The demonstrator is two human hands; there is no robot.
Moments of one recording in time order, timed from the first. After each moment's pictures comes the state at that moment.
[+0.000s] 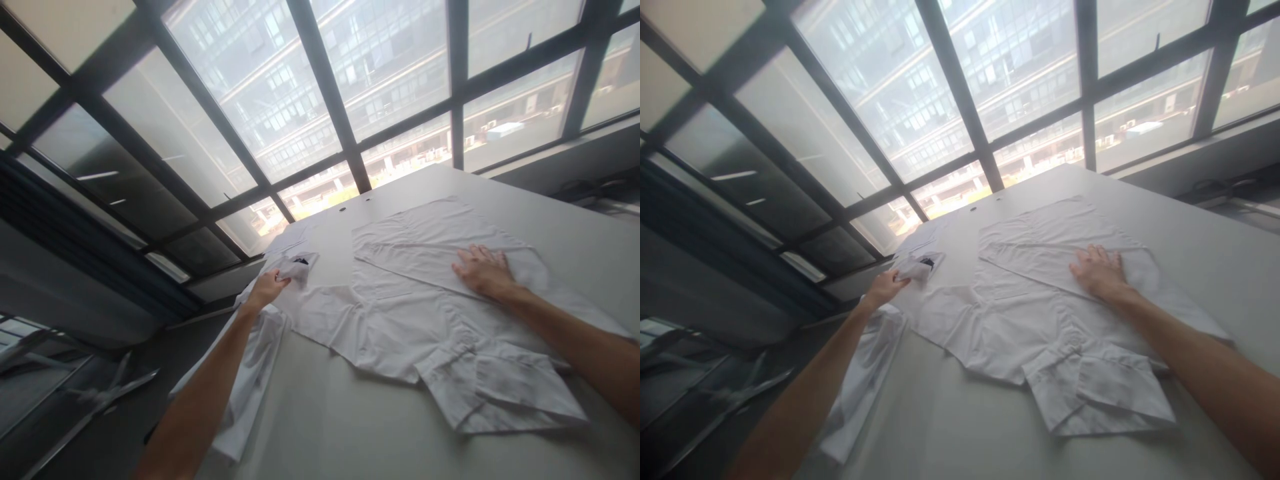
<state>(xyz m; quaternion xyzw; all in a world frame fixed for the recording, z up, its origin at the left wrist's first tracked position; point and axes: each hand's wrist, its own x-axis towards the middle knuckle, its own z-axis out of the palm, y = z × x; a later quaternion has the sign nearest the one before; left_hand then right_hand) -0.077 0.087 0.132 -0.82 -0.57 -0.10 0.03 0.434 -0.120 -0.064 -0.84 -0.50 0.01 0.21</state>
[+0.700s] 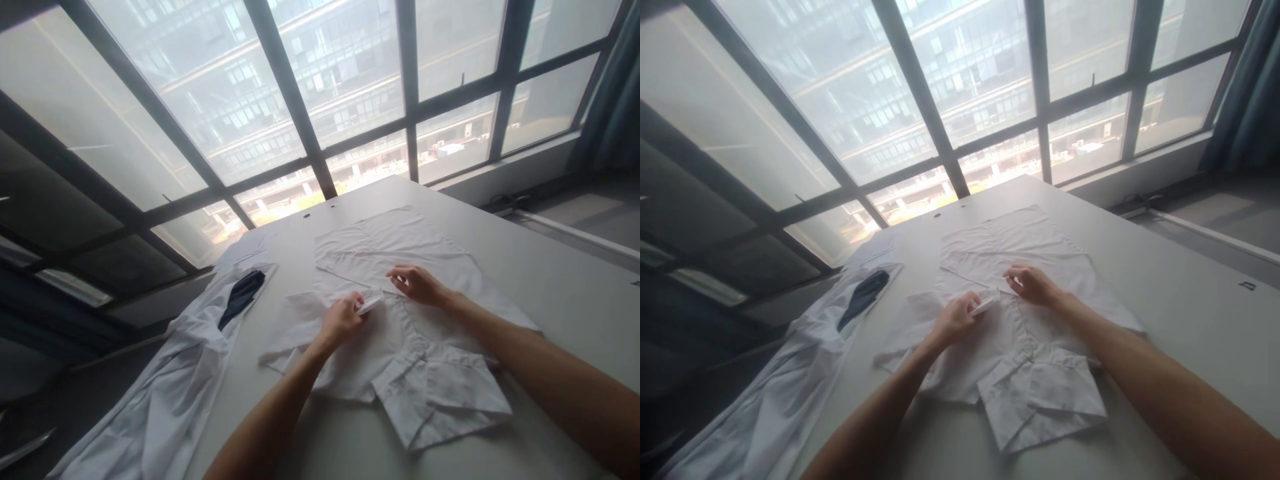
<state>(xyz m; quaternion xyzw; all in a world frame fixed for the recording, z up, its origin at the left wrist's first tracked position) 0.156 -0.054 0.017 -0.90 -0.40 -0.06 -0.16 0.405 -0.120 -0.027 -0.58 -0.71 0.03 0.40</state>
